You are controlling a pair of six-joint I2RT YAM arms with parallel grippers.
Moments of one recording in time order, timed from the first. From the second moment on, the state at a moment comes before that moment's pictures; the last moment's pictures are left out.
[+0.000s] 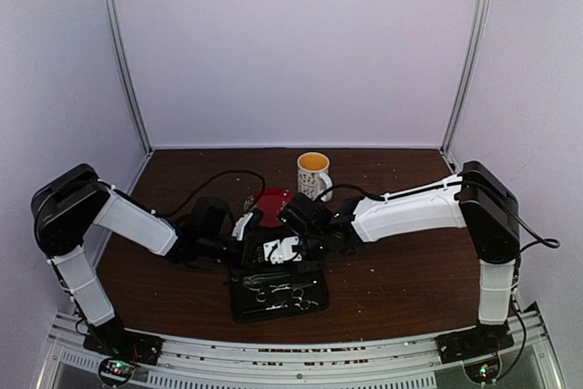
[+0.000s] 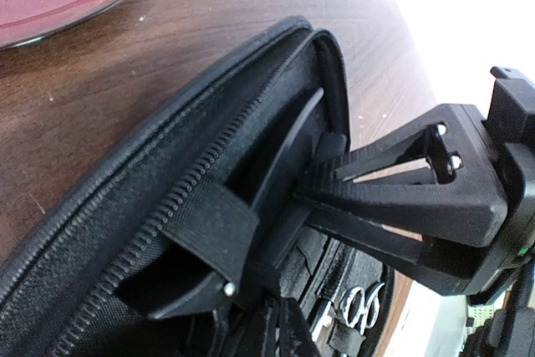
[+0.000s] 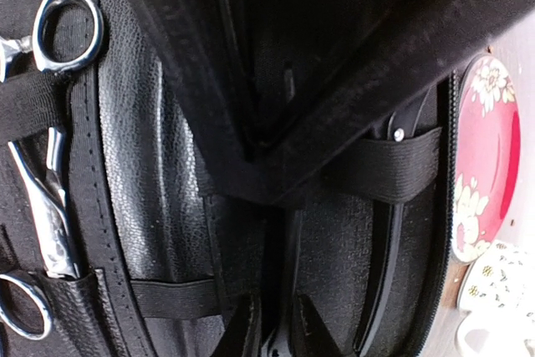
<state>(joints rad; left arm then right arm) -0.75 1.75 0.67 0.41 0.56 -0.60 1.05 2.00 1.36 -0.39 0.14 -0.74</state>
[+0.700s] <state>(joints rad) -0.75 1.48 0.67 0.21 0.50 -0.53 1.05 1.85 1.28 -0.37 0.11 -0.67</state>
